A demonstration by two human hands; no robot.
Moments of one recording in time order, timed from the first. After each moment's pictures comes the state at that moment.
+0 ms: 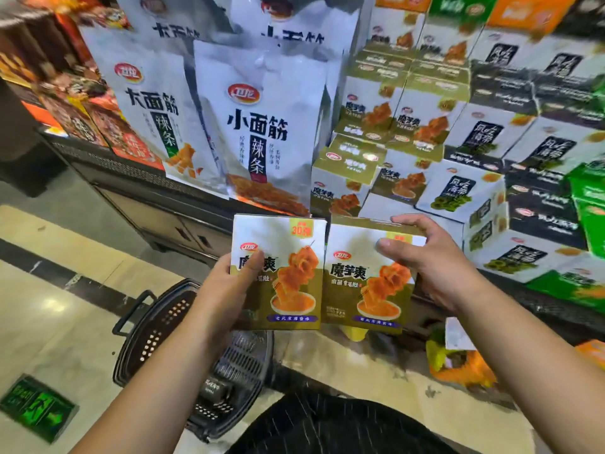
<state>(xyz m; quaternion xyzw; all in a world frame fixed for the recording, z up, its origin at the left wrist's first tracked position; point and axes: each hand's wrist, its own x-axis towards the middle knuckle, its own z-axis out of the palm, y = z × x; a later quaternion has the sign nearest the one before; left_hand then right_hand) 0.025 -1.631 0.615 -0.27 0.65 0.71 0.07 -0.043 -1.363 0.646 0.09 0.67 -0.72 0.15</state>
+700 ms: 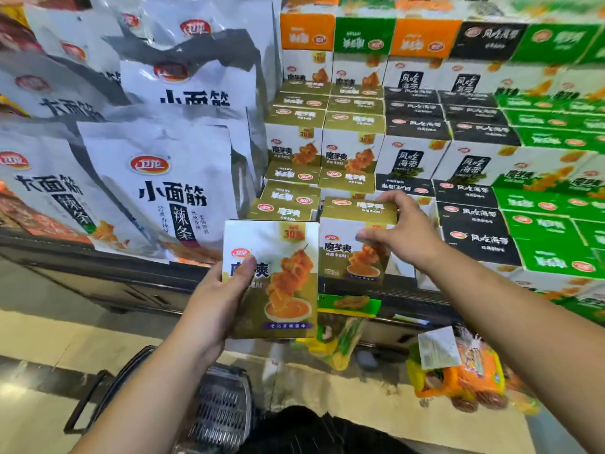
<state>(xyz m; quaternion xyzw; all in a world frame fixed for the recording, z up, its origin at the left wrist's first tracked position) -0.084 -1.565 0.642 -0.19 0.66 0.72 0.11 -0.164 -1.273 0.639 0.06 0.87 -0.49 -0.02</state>
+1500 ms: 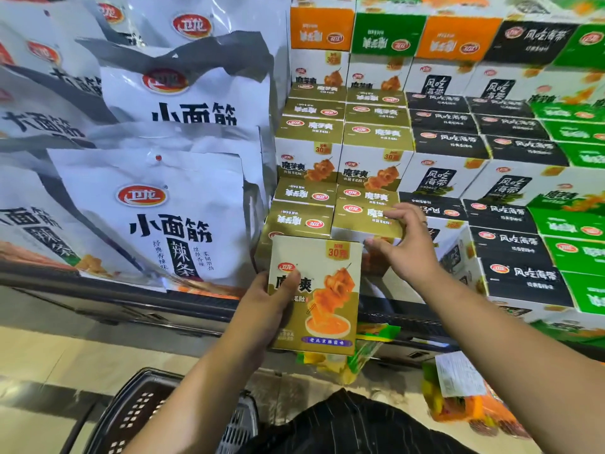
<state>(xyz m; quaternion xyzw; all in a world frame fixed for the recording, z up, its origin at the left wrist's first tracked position) -0.162 -1.549 0.619 -0.17 0.65 0.71 0.21 -0.234 -1.292 0.584 0.05 0.88 -0.45 -0.14</state>
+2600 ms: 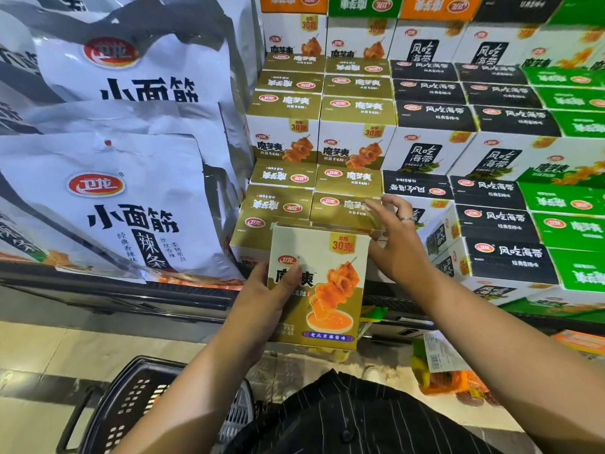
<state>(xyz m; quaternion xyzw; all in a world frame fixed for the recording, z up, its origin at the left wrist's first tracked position) -0.158 -1.519 0.618 -0.14 0.67 0.69 0.22 -0.214 -1.281 0.569 0.01 0.91 -0.41 -0.08</state>
